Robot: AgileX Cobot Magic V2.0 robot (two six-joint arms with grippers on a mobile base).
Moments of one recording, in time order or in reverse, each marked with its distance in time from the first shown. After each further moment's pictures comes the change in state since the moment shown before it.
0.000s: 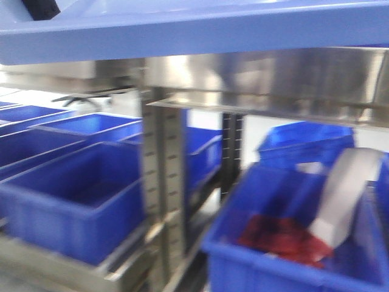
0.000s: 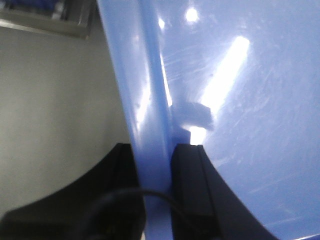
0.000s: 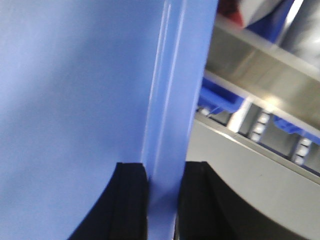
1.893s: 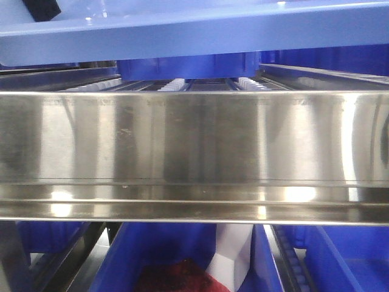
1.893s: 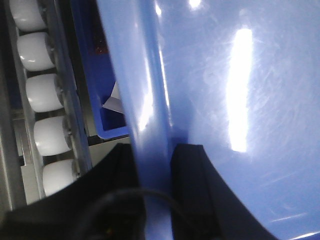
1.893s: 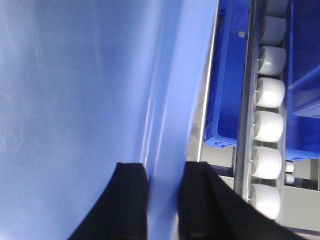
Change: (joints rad) left arm 0.000 0.000 0.000 -0.002 0.000 0.000; right arm 0.000 0.000 0.000 -0.002 0.000 0.000
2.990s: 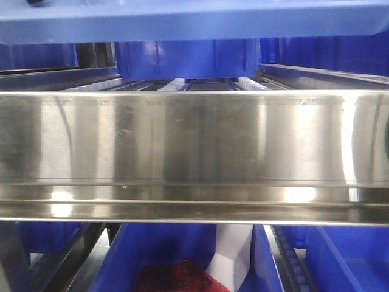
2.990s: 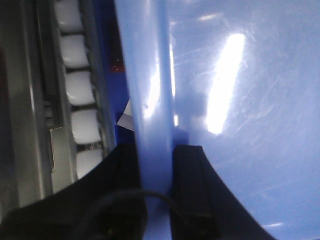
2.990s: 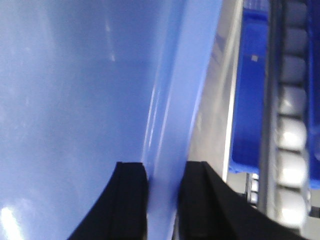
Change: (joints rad) left arm 0.121 0.099 -0.141 0.004 0.023 0.036; right arm 0.000 0.103 -0.079 0.023 -0.087 -0.015
